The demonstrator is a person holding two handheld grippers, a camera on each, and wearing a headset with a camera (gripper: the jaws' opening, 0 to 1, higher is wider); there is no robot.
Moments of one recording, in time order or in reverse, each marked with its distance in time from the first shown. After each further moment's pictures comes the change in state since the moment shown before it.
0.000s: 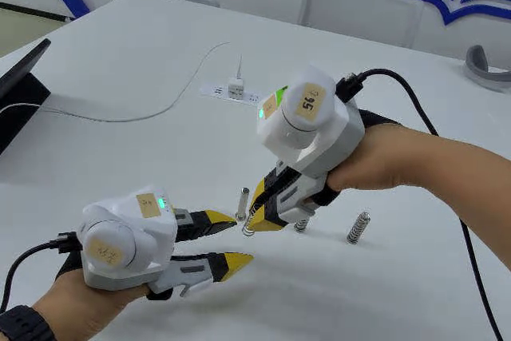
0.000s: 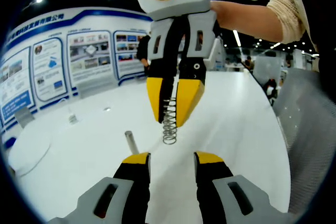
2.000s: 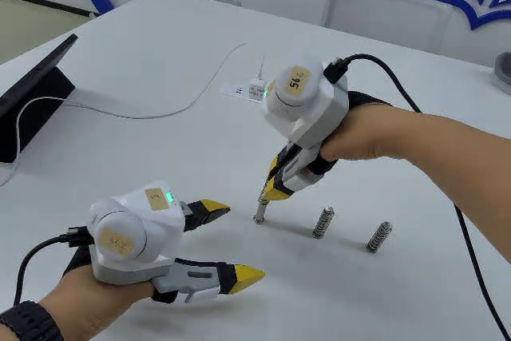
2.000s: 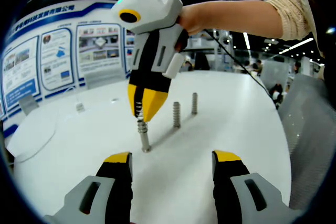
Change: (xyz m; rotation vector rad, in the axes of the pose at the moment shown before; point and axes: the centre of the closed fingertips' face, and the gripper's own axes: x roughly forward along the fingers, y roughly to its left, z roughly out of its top) left arm -0.008 0.012 -0.011 -0.067 0.025 0.044; right arm 0.029 -0.057 -0.008 0.055 0.103 -0.038
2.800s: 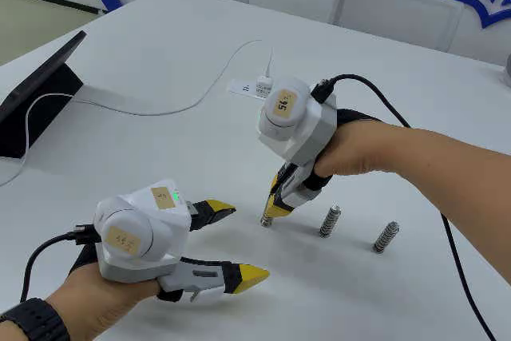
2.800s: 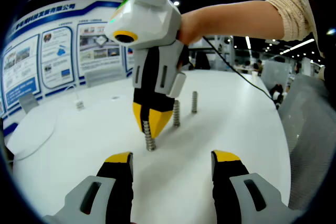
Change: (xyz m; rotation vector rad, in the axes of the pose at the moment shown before) left arm 0.000 0.000 -0.003 -0.010 0.007 0.003; right arm 0.029 0.008 -0.015 0.002 0.068 0.049
